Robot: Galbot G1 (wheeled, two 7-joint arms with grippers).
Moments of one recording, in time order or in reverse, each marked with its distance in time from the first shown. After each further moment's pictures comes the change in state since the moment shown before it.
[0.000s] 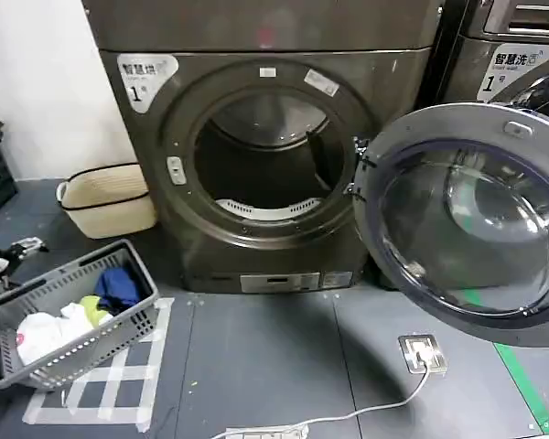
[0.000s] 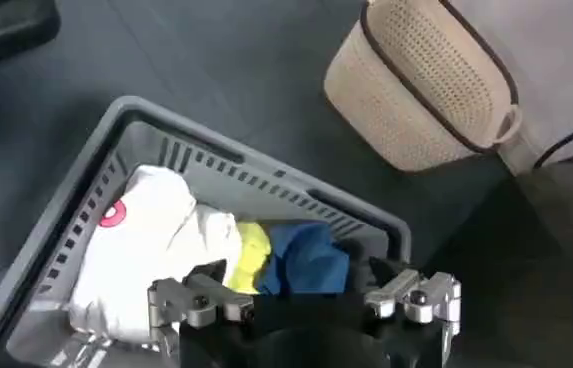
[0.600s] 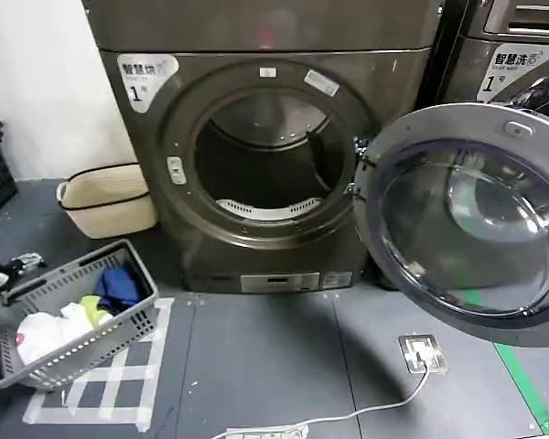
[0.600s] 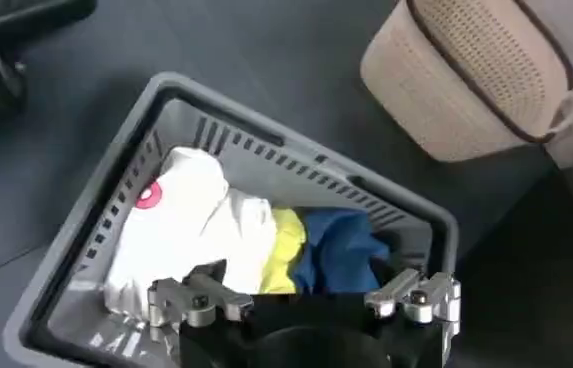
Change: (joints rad) left arm 0.054 -0.009 -0.013 0.019 0.013 0.000 -0.013; right arm 0.000 0.001 0.002 0.006 -0.003 -0.001 -0.006
